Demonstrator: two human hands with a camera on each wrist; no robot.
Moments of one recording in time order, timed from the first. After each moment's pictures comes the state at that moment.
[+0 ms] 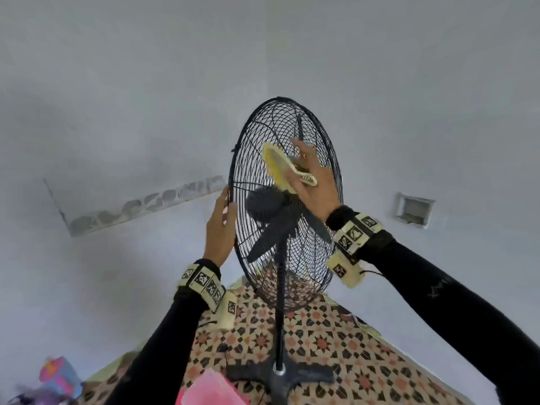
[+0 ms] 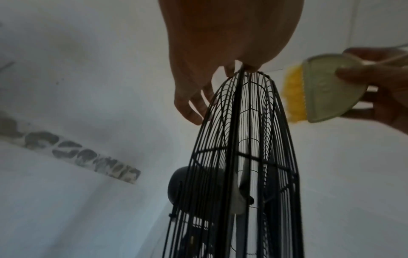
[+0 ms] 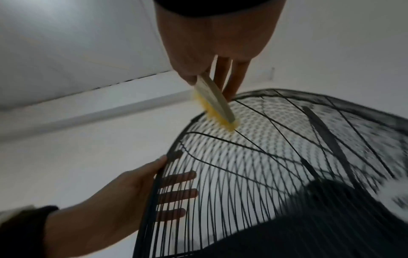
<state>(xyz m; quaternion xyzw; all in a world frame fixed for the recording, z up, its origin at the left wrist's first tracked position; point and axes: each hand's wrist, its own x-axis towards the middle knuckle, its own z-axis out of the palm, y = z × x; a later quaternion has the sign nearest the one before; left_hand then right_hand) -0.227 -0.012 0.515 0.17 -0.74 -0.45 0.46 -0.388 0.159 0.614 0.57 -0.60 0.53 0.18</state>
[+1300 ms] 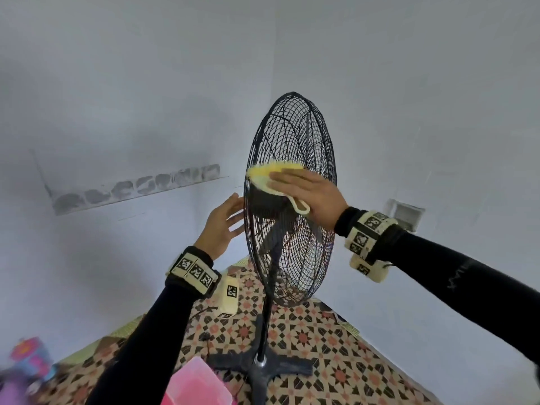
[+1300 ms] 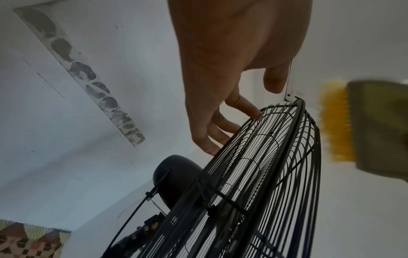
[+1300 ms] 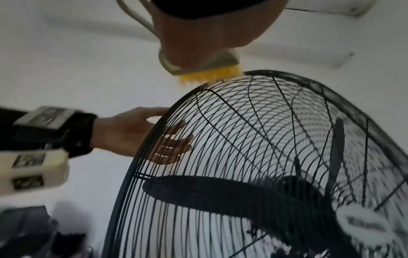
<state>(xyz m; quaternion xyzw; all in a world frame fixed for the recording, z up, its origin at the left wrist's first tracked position) -0.213 -0.030 0.522 0.16 -0.53 -0.78 0.30 -0.370 0.159 0.611 0.74 -0.54 0.12 0.37</state>
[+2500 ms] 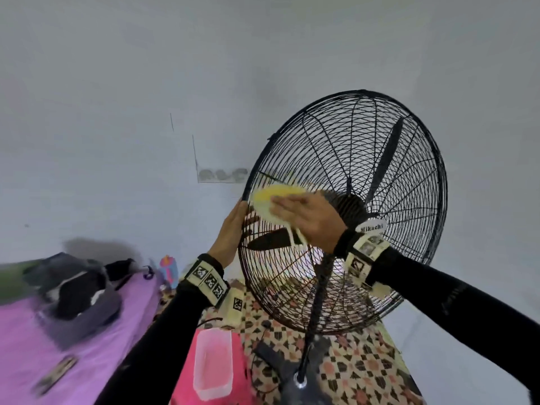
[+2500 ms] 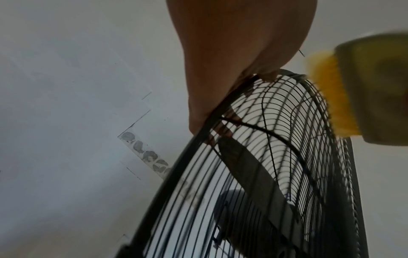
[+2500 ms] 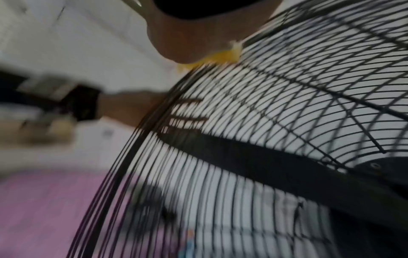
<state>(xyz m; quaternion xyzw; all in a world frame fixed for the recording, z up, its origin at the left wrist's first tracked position) -0.259 0.059 0.506 0.34 -0.56 -0.54 0.53 -0.486 0.084 0.546 0.85 -0.22 0.32 0.37</state>
